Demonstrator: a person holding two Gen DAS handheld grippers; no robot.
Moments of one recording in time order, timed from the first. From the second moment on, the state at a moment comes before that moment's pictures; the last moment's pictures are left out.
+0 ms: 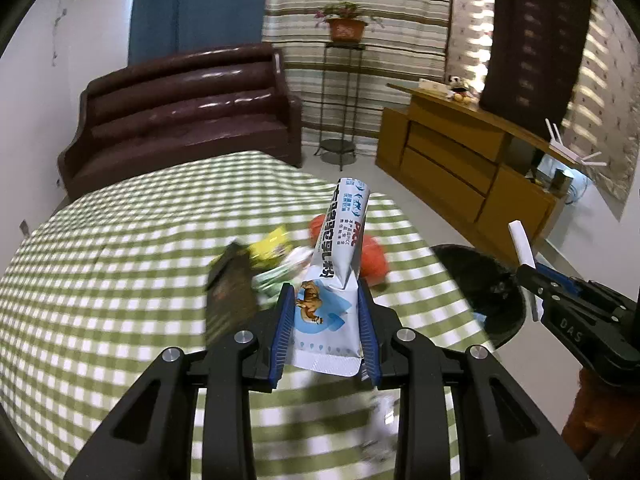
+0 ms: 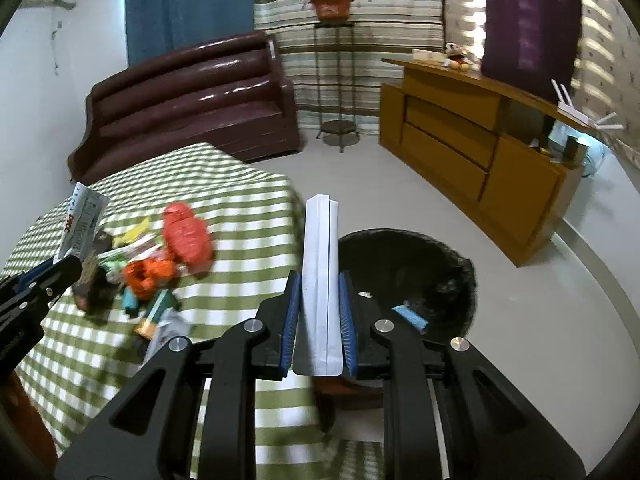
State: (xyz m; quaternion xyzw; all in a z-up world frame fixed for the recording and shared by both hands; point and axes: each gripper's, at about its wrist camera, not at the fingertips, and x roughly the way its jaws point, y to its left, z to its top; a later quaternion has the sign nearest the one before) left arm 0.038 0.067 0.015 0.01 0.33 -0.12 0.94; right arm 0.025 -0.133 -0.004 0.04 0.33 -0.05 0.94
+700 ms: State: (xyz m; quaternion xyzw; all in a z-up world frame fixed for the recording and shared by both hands) left arm 0.081 -0.055 0.003 0.06 0.33 -0.17 0.93; right arm 0.047 -0.229 -0.022 0.07 0.33 -0.09 0.94
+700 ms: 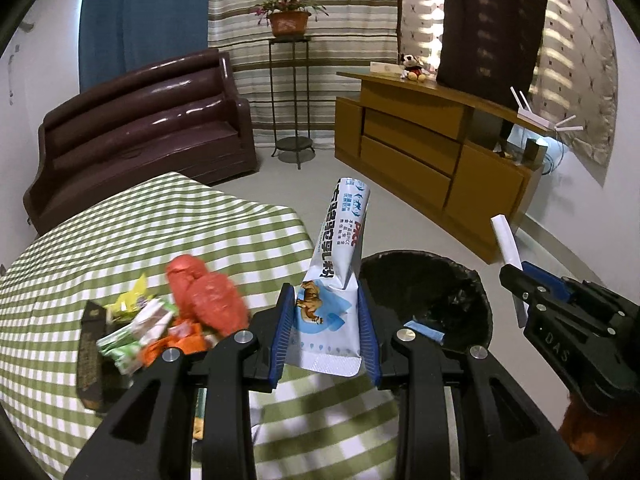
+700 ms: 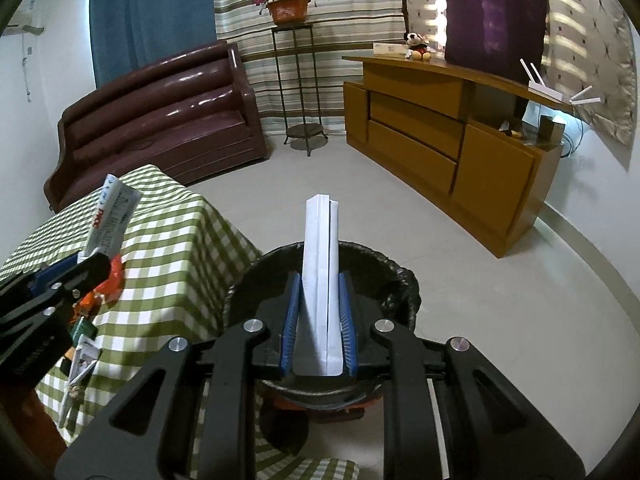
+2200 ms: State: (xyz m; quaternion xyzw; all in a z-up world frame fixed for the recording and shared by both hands) left arm 0.142 -0.136 -0.035 0.08 0.38 -0.15 0.91; right arm 0.092 -0.286 -0.057 0.11 0.33 -0.10 0.93
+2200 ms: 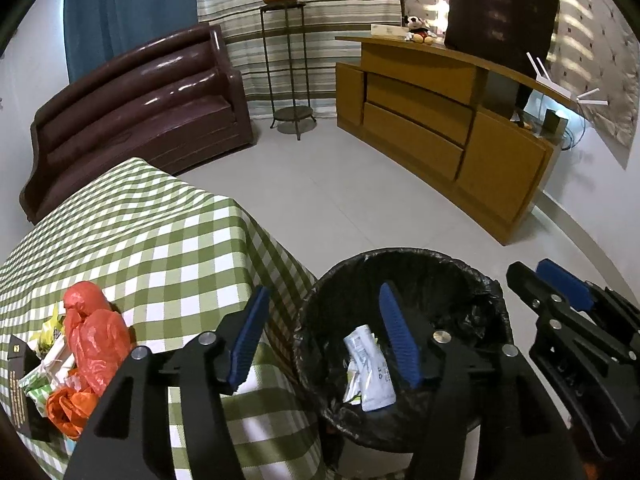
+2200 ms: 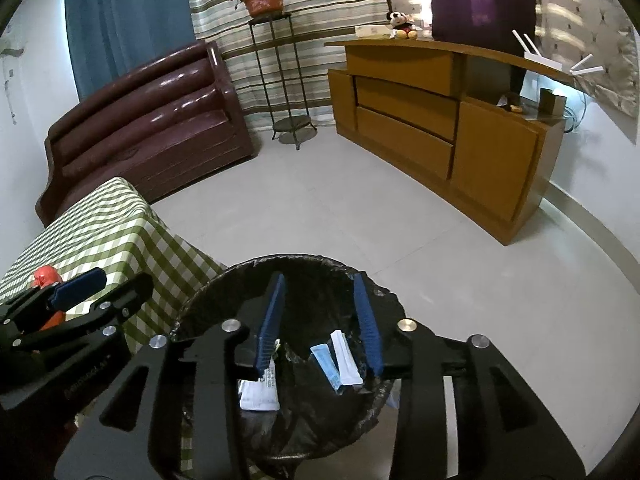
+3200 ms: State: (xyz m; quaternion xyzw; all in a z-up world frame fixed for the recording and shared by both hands) left arm 0.067 -0.014 0.002 0.06 0.36 -0.10 0.93; right arm 0.042 -0.189 -0.025 0.09 0.35 -0.06 0.93
